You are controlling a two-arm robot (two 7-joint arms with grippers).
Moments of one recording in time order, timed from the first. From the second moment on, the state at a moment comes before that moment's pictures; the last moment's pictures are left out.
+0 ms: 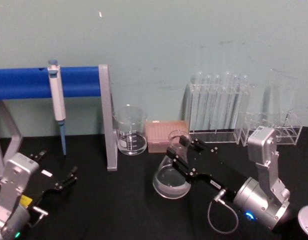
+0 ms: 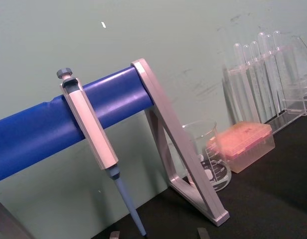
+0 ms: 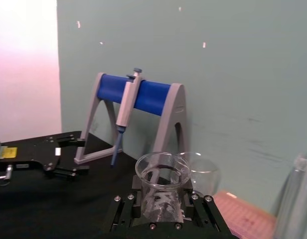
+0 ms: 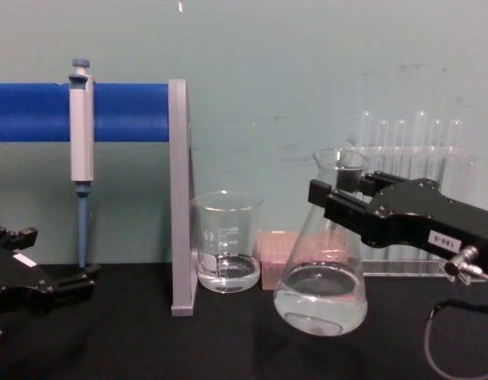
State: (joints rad) left arm -0.20 0.60 0.45 -1.41 -0.25 -0.12 0.03; right arm 0.24 0.30 -0.32 -1.44 0.32 -0.16 0.53
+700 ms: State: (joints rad) left arm -0.20 0.60 0.45 -1.41 -0.25 -0.12 0.03; right arm 0.28 0.33 -0.37 -1.40 0.37 -0.16 0.54
